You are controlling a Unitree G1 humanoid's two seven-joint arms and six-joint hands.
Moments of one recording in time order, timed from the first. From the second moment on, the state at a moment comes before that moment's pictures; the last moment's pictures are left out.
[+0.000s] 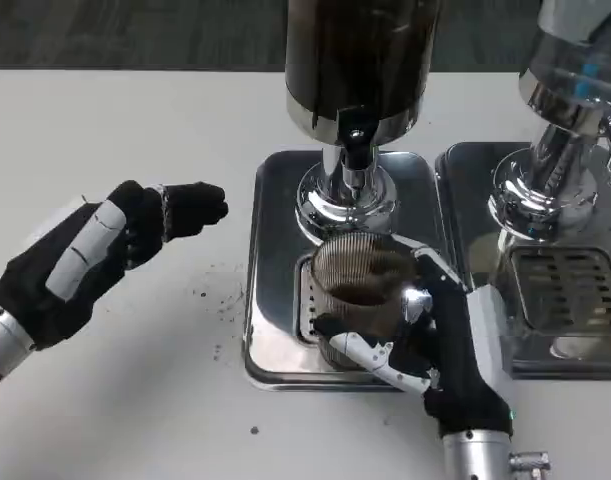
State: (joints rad) left arm -0.40 0.47 0.21 0.91 -0.30 -0.55 -0.97; right arm -0.10 -0.01 0.28 0.69 -0.57 -0.63 -0.73
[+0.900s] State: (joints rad) left arm -0.33 0.44 0.13 0.77 -0.23 -0.70 -0.97; right arm 0.07 -0.06 0.23 0.40 -0.56 -0.63 -0.71
